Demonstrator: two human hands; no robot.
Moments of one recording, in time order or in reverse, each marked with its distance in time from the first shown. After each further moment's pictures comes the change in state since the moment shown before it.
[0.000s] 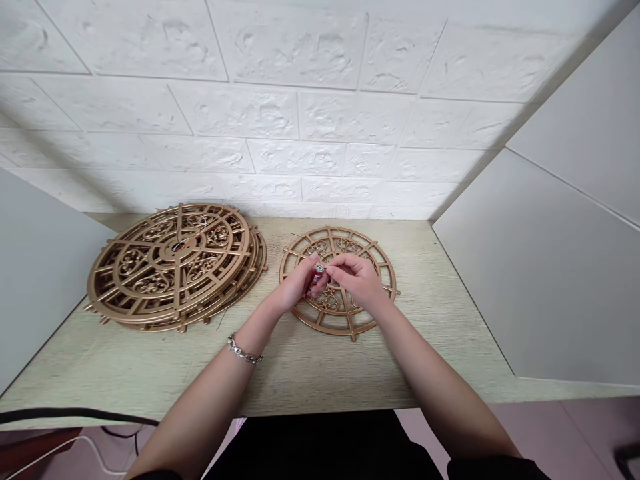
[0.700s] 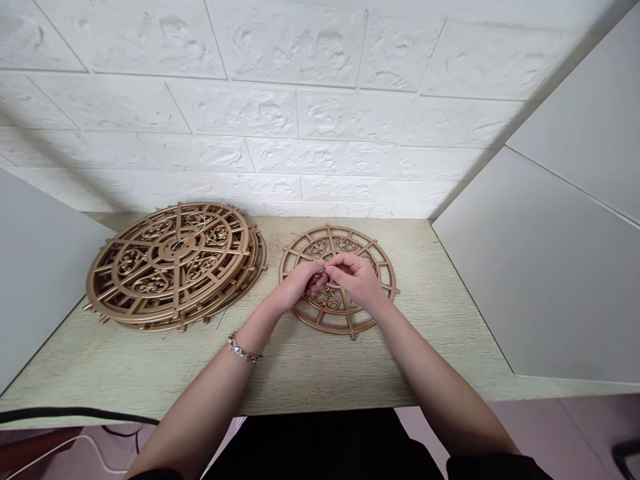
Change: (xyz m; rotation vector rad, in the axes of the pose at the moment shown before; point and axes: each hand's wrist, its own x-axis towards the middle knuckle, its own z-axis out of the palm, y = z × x) left_hand 0.001 -0.006 -0.004 0.052 0.030 0.033; right_hand 0.000 0.002 0.001 -0.079 0.034 -0.001
